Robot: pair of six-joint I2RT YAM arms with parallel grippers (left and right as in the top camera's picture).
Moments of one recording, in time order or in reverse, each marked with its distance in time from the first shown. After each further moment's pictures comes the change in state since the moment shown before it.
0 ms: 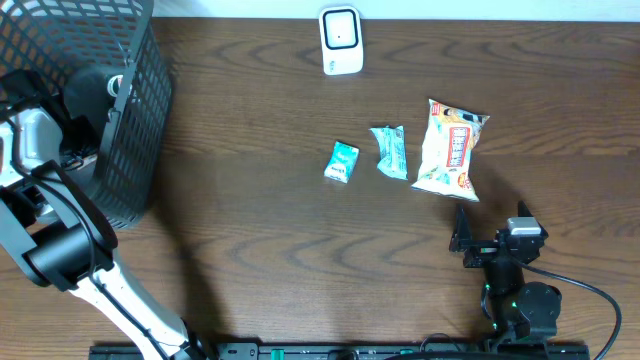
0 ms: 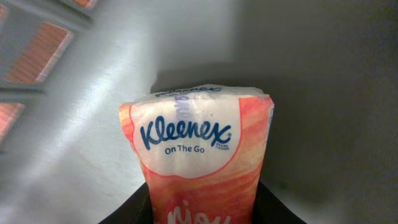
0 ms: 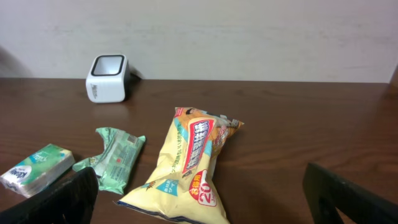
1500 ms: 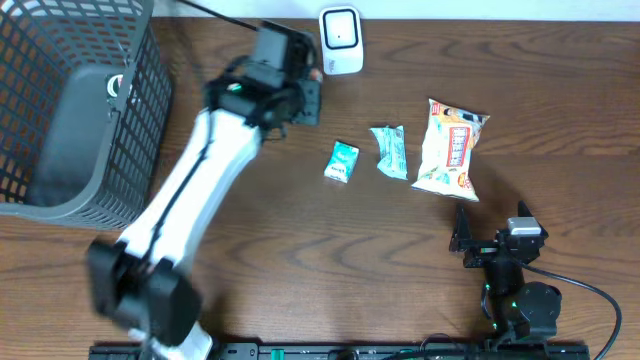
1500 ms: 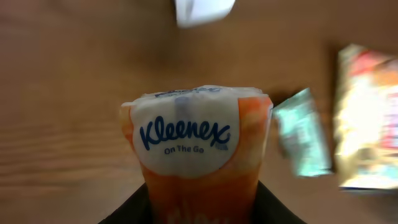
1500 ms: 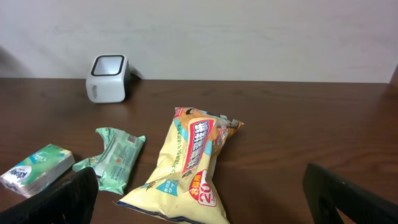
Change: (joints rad) left arm -0.963 -0.361 -0.030 -0.059 0.093 -0.228; right arm 0.000 0.000 0.000 0.000 0.000 0.000
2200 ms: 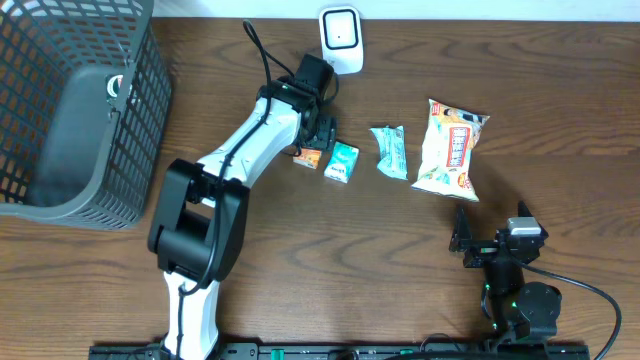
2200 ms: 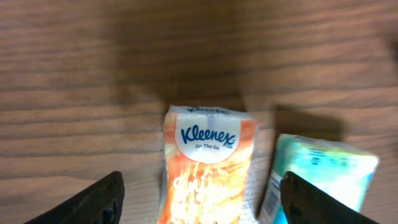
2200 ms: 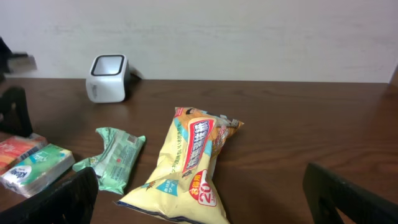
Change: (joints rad) left arm -0.018 0.301 0.002 0.022 -0.055 -0.001; right arm 0.000 0.000 0.000 0.000 0.000 0.000
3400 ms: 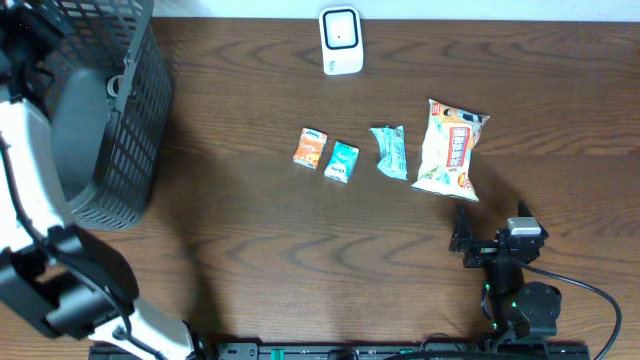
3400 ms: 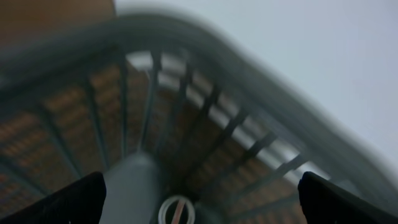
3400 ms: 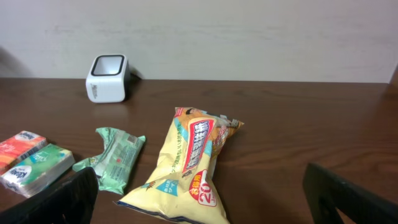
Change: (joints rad) left arm 0.901 -0.246 0.115 0.411 0.160 -0.079; right arm 0.000 0.000 0.000 0.000 0.000 0.000
